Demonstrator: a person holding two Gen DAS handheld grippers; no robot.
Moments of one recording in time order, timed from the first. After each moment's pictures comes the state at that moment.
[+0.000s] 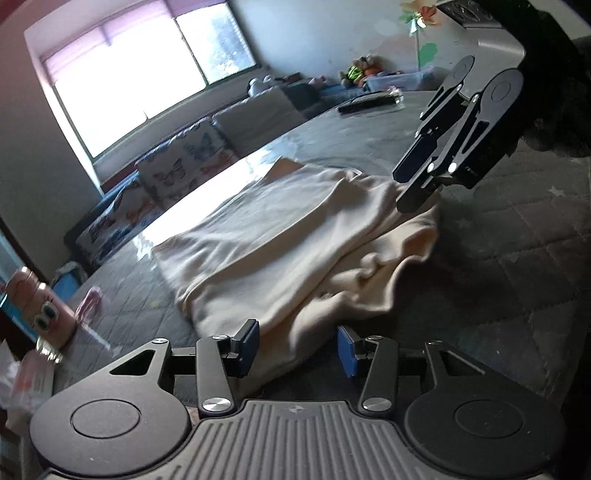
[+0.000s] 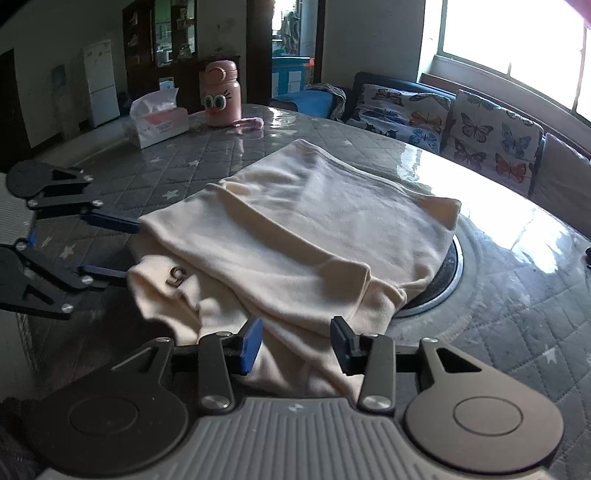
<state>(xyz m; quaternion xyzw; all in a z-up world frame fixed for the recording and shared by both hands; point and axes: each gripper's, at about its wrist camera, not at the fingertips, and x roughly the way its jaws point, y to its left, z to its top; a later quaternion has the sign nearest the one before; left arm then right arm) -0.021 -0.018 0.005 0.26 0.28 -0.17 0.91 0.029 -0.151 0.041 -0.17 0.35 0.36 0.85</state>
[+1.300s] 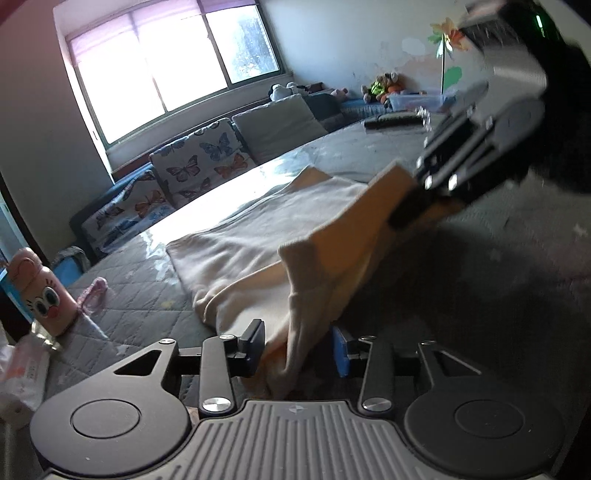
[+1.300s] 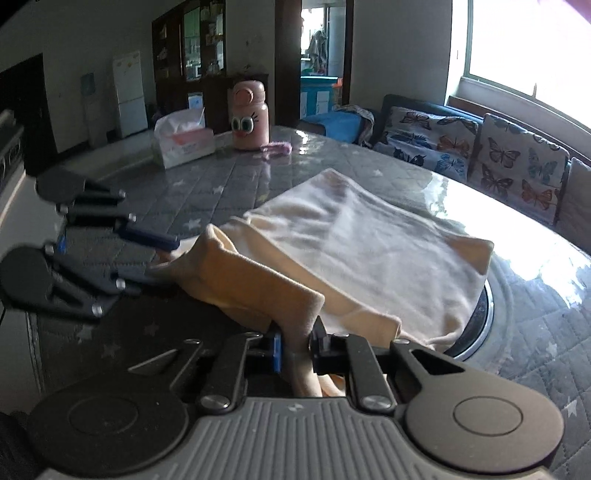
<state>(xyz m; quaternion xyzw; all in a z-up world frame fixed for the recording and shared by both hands) -0.002 0.003 0.012 0.21 0.28 -0.14 0.93 0.050 -0.126 0.047 -0.15 0.32 0.41 0.84</state>
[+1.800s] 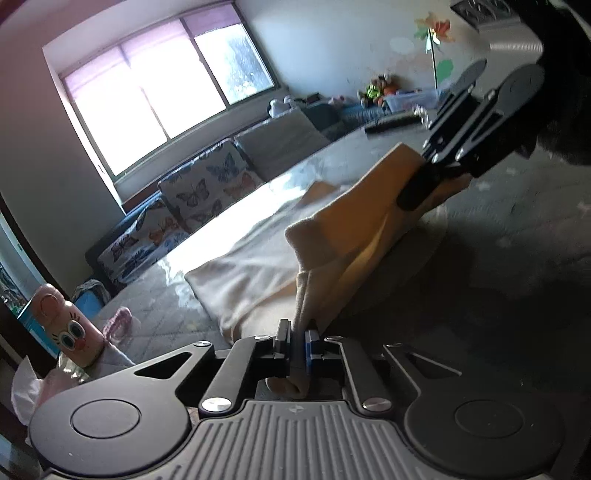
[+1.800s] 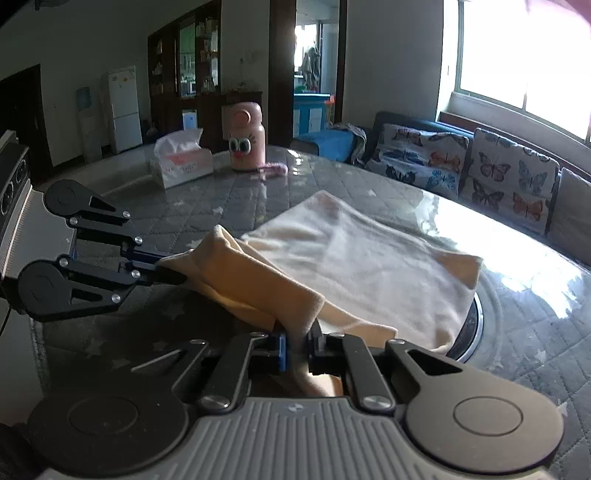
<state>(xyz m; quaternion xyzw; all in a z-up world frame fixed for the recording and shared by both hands) -0.017 0.003 0.022 0.26 0.24 -0.14 0.93 0.034 -0.132 0.062 -0.14 0.29 0.40 0.86</state>
